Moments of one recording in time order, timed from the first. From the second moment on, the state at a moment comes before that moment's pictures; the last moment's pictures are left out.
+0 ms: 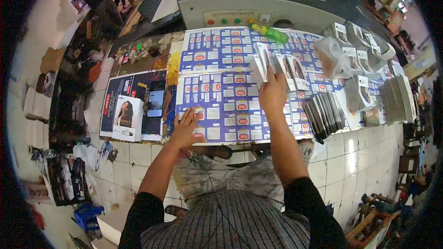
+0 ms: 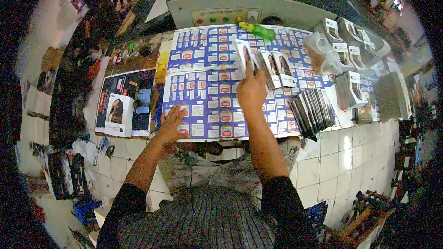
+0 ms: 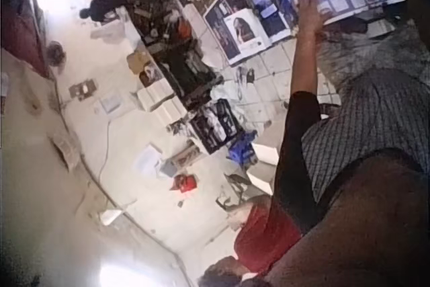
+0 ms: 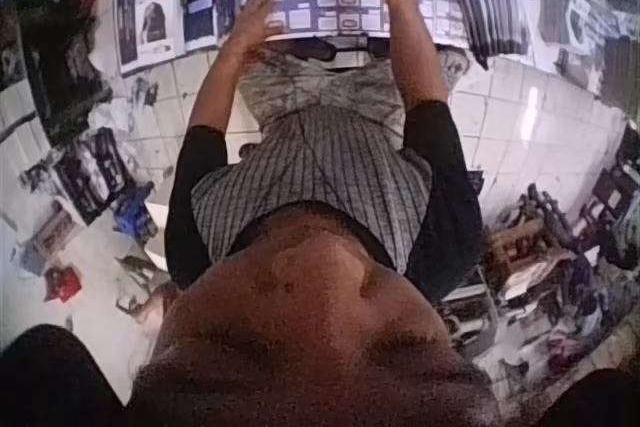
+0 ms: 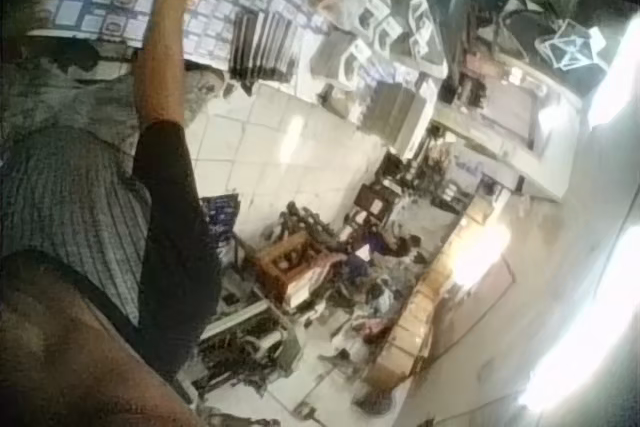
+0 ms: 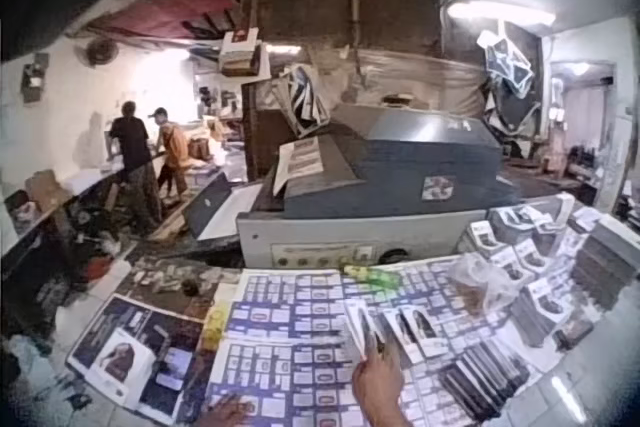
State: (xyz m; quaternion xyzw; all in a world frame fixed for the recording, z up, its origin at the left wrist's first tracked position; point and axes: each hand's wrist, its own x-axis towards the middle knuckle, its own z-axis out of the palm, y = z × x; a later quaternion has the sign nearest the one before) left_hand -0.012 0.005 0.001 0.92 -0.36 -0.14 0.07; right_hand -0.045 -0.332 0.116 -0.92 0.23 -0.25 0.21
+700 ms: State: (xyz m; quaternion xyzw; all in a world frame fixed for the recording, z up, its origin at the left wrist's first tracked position) left_hand -0.012 0.004 0.001 0.91 -0.37 -0.16 0.13; right_hand -0.275 -0.604 0.002 -0.93 0.35 -0.10 0.10
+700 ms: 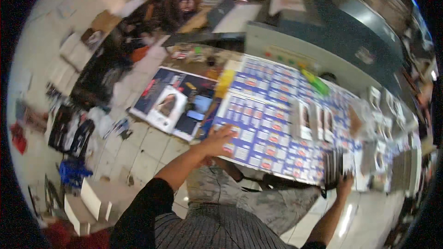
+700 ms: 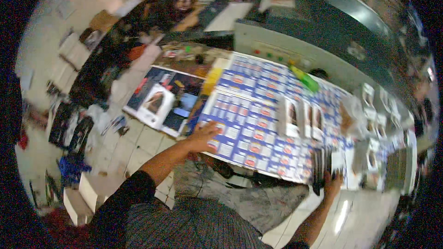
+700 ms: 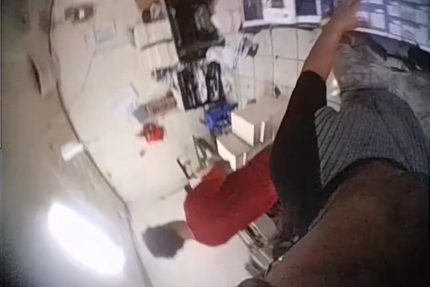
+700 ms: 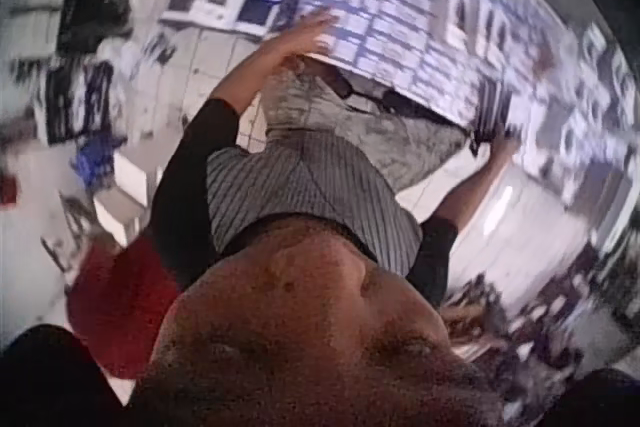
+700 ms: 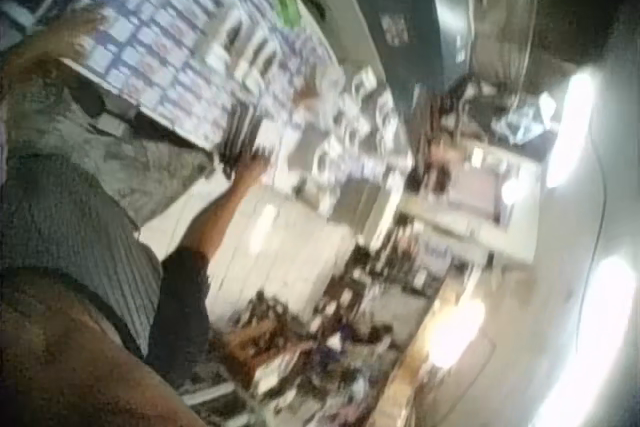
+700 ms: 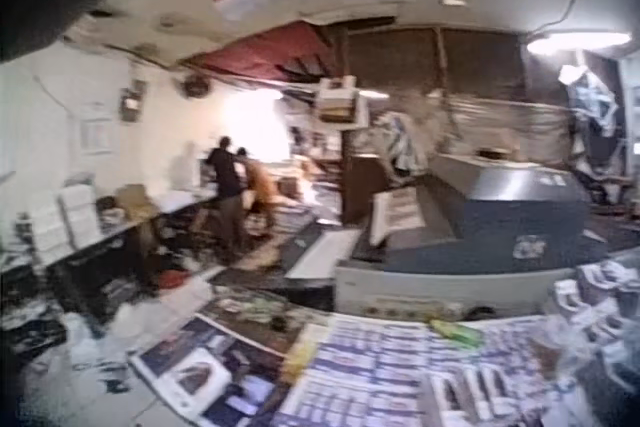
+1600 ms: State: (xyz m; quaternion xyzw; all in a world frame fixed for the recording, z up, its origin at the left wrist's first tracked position) left_hand -0.090 -0.042 0.003 0.53 0.04 -0.34 0.77; right_hand -0.145 -0.228 0.079 -0.94 -0.08 -0.15 0.31
